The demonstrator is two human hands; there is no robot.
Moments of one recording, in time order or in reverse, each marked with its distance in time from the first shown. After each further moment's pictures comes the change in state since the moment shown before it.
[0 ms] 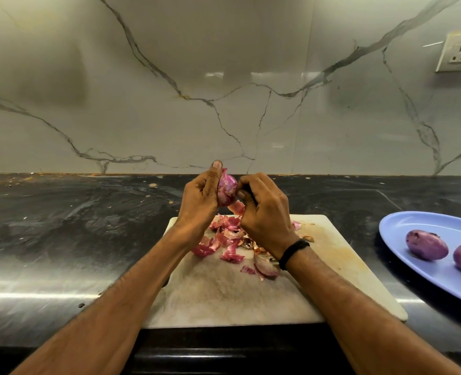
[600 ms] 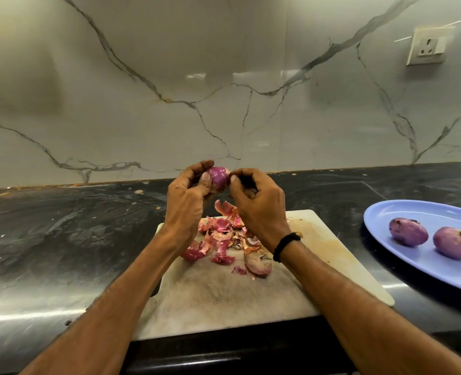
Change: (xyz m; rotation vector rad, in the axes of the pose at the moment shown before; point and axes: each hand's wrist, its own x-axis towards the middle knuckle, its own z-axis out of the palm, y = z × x) left_hand 0.009 -0.007 -0.002 -0.132 -0.006 0.090; right_hand 0.007 -0.001 -0.009 0.234 0.085 0.342
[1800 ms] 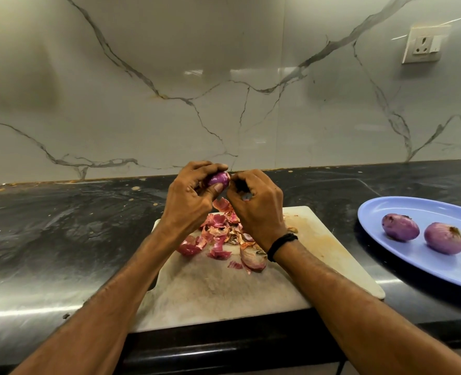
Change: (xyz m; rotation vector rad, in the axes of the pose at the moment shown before) left_hand 0.000 0.001 -0.007 0.605 -0.152 0.449; right_hand -0.006 0.012 -0.001 -0.246 0.063 -0.227
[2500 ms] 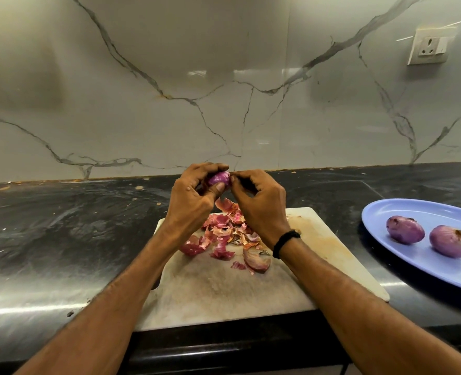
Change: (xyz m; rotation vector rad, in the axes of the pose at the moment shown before) left_hand -0.002 0.000 0.000 -0.172 0.014 -0.088; right_hand 0.006 -0.002 -0.001 0.140 -0.042 0.109
